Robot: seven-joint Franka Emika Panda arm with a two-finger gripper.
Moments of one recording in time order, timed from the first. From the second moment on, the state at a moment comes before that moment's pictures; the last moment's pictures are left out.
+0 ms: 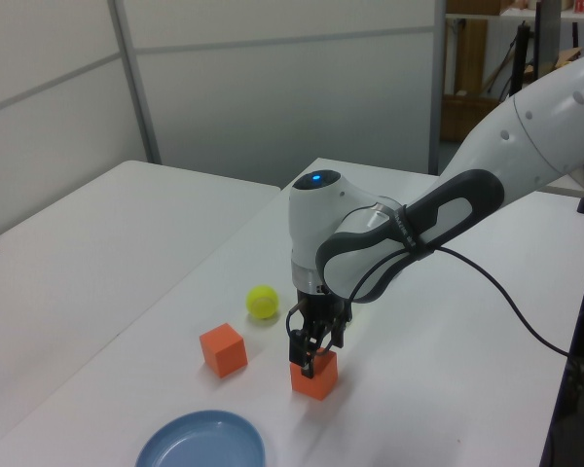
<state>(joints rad) 0.16 0.18 0.18 -2.09 0.01 2.29 0.23</state>
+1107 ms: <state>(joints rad) 0.26 0.21 0.22 -1.92 0.01 2.35 0.21</state>
